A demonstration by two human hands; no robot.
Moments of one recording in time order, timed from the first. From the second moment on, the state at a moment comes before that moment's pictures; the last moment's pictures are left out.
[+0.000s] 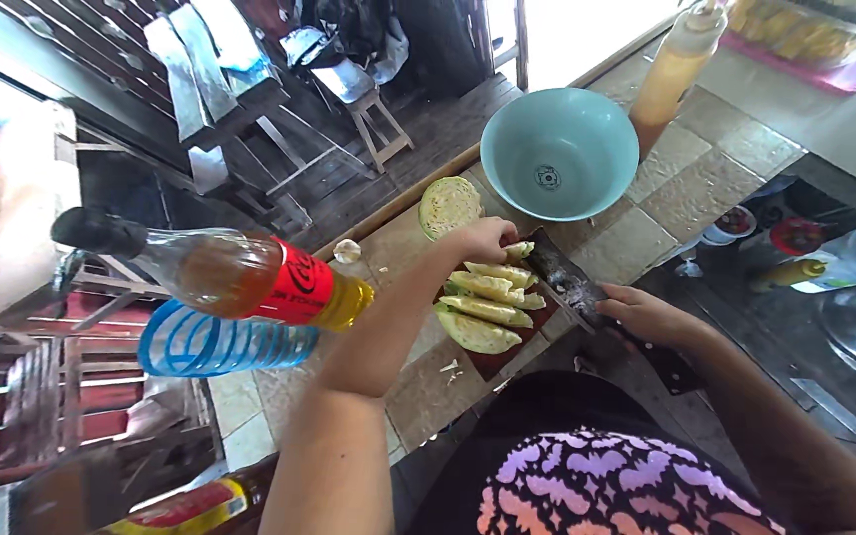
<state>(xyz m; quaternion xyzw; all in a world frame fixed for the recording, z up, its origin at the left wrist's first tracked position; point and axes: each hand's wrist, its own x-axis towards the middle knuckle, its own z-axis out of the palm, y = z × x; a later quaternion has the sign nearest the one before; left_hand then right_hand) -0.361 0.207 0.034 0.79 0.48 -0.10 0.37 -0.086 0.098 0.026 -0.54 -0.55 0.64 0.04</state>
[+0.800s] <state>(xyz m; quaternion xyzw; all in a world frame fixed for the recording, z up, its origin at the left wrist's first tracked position) -0.252 0.328 -0.001 0.81 0.53 -0.17 0.21 -0.011 0.053 0.045 -0.69 -0.52 0.45 0.22</state>
